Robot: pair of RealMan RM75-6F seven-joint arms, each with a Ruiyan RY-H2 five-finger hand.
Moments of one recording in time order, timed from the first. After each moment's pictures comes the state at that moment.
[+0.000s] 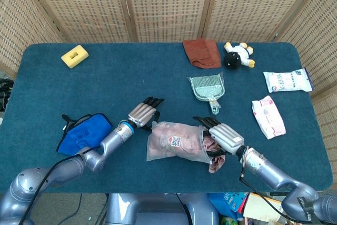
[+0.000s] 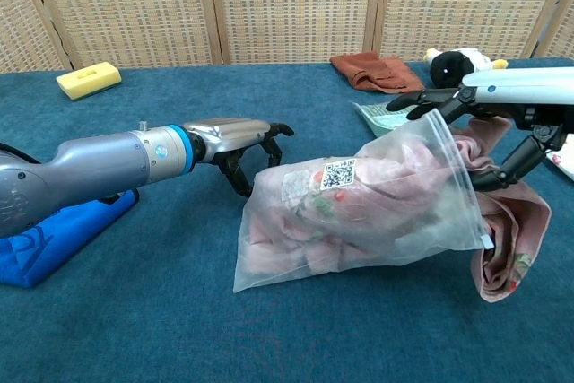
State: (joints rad) left arm -1.03 -1.87 -0.16 -0.87 1.31 0.63 -0.11; right arm 0.71 -1.16 0.03 -1.70 -1.55 0.88 0.40
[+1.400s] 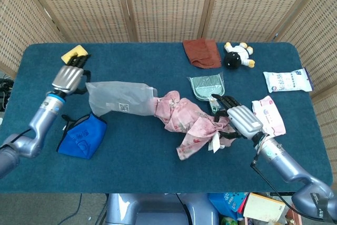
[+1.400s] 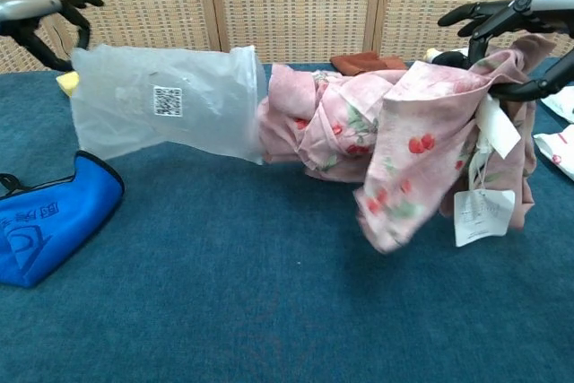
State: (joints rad) left arm -0.83 -1.40 -0.15 -0.91 1.32 0.79 -0.21; right arm 0.68 -1.04 0.11 -1.72 -1.43 0.94 0.34
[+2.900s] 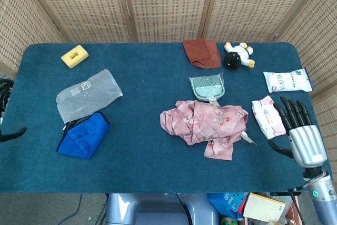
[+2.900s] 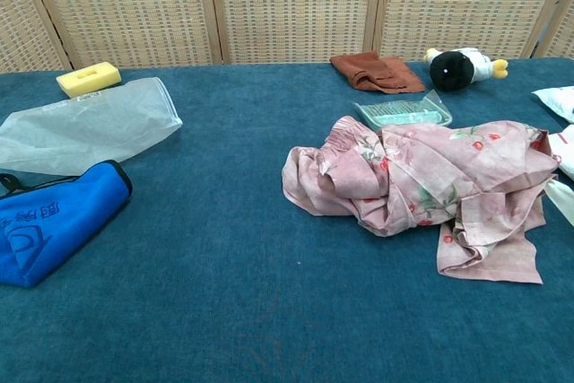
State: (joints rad) left arm -0.24 -1.10 -0.10 -1.59 1.21 1.47 0.02; right arm 0.24 -1.10 0.04 -1.63 -1.59 1.62 -0.02
